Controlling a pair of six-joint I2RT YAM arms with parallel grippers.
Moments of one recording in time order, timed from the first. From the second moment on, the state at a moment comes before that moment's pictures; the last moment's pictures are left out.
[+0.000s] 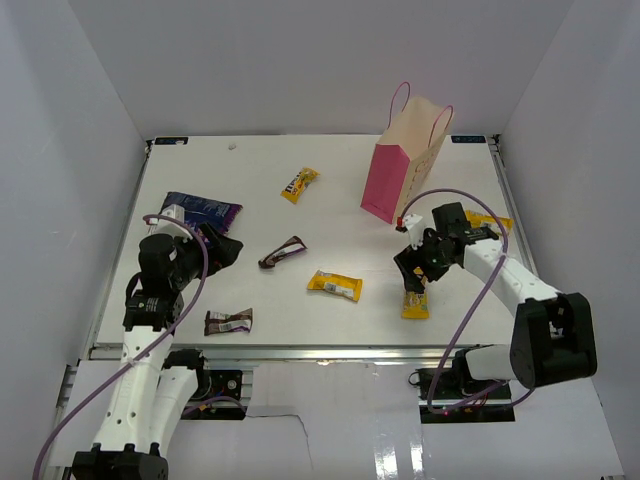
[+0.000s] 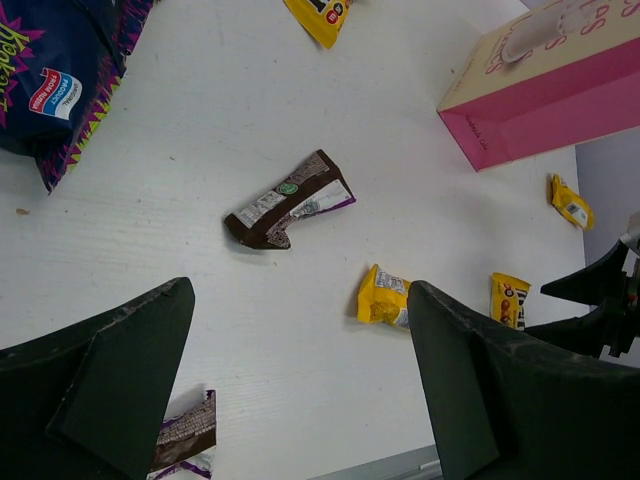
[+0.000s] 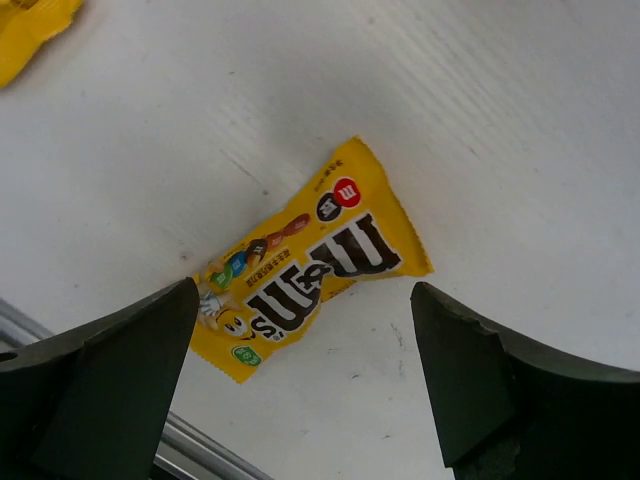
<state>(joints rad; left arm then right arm) -0.02 0.66 0.63 -0.40 0.28 -0.54 0.22 1.36 0.85 -0.71 -0.36 -0.57</state>
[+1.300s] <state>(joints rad) -0.38 1.05 0.60 -0.29 0.29 -0.64 0.30 1.49 1.77 -0.37 -0.45 -0.43</state>
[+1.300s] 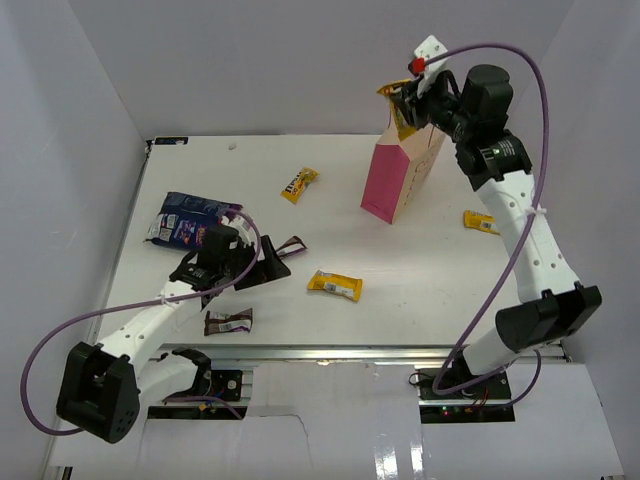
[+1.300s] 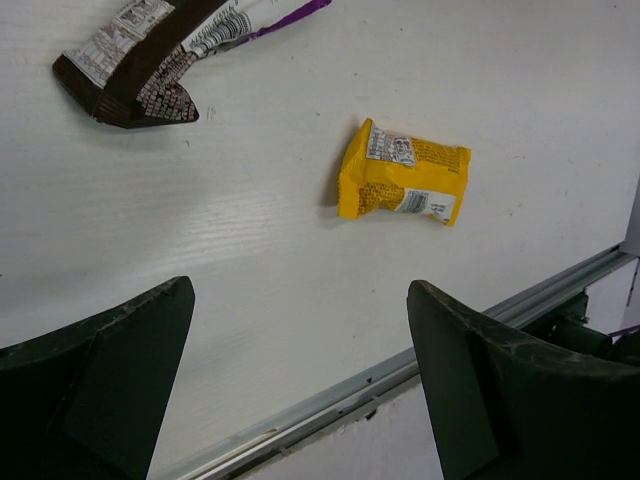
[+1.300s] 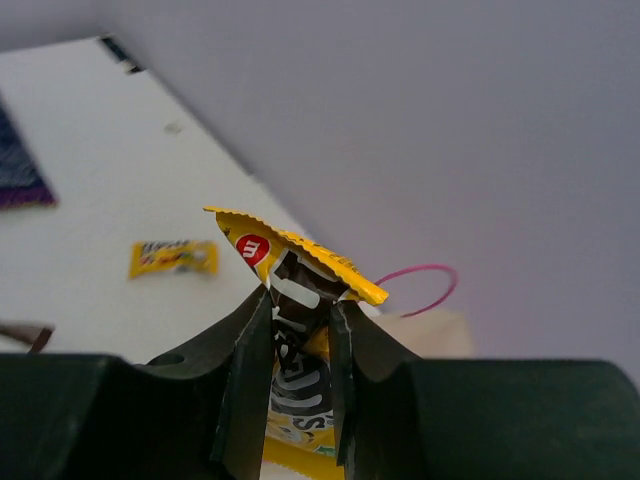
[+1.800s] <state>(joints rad) -0.41 1.08 0.64 -0.29 0.17 -0.57 0.23 1.78 1.78 -0.05 0.00 -0.27</state>
